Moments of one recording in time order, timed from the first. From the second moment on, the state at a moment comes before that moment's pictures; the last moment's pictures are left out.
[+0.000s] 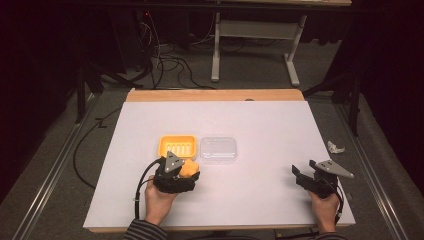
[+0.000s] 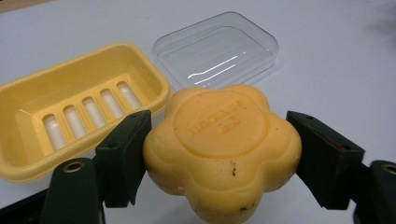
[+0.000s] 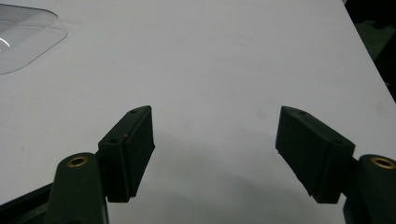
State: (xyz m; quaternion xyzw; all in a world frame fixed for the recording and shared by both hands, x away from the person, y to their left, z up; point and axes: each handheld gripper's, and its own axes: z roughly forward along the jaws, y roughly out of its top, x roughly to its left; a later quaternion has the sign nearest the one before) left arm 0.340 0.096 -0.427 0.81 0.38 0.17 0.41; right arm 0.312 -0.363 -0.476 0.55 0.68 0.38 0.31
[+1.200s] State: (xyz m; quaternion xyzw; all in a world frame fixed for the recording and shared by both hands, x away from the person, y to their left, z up) left arm 0.373 0.111 -0.412 0.80 0.40 0.20 0.41; right arm 0.315 -0.362 -0.477 0.55 0.69 0.37 0.30
